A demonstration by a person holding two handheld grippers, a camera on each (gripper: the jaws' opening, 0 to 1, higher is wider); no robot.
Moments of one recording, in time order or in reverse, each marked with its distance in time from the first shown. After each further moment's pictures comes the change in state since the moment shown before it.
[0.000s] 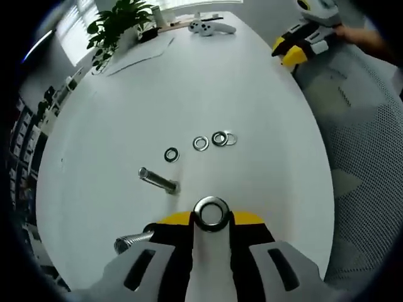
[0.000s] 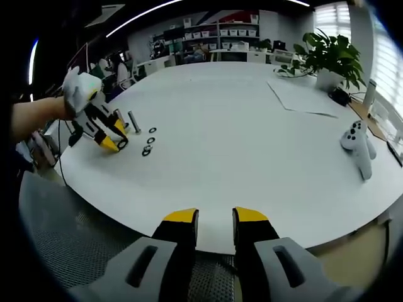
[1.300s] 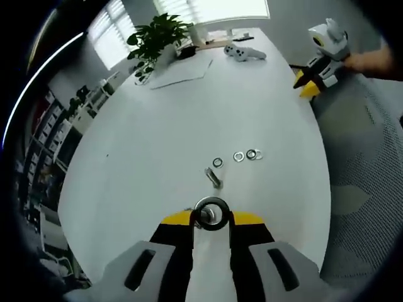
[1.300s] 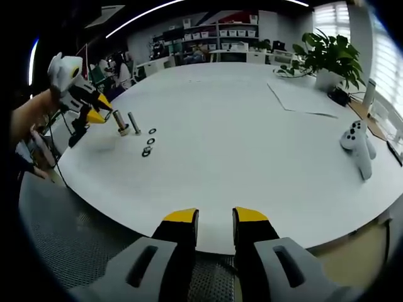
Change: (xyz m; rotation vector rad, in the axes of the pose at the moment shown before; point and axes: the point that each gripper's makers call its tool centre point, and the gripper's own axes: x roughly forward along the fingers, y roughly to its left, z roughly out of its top) left arm -0.076 0.039 0.008 -0.041 -0.070 0.190; right arm 0.000 0.000 0.001 0.004 -0.008 0.000
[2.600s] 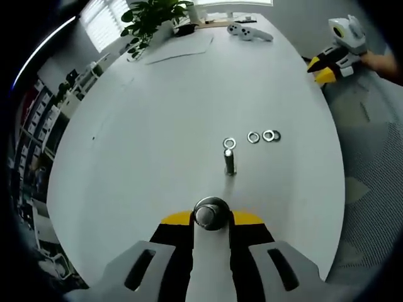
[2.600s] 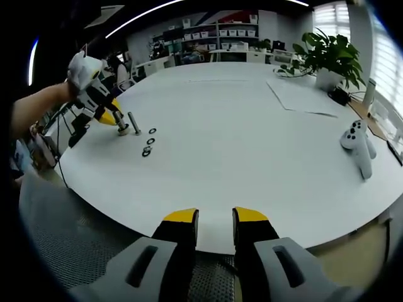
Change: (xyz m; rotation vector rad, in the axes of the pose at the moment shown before) left arm 0.041 0.012 -0.023 -0.026 0.126 -0.093; right arm 0.000 0.000 -0.001 0.000 0.004 0.002
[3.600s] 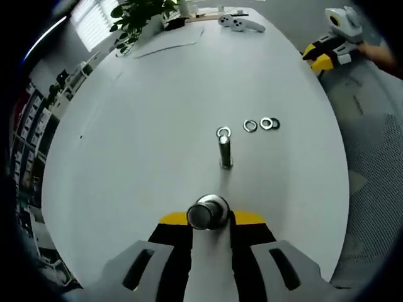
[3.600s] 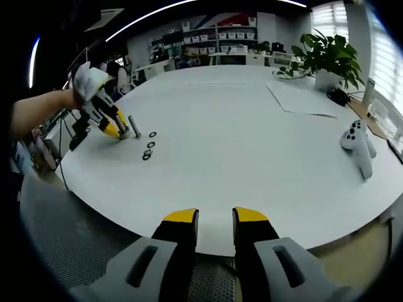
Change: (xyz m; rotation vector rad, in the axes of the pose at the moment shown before) left arm 0.013 -0.005 -0.010 0.028 0.010 -0.045; right arm 0.000 0.000 0.003 0.012 -0.024 0.005
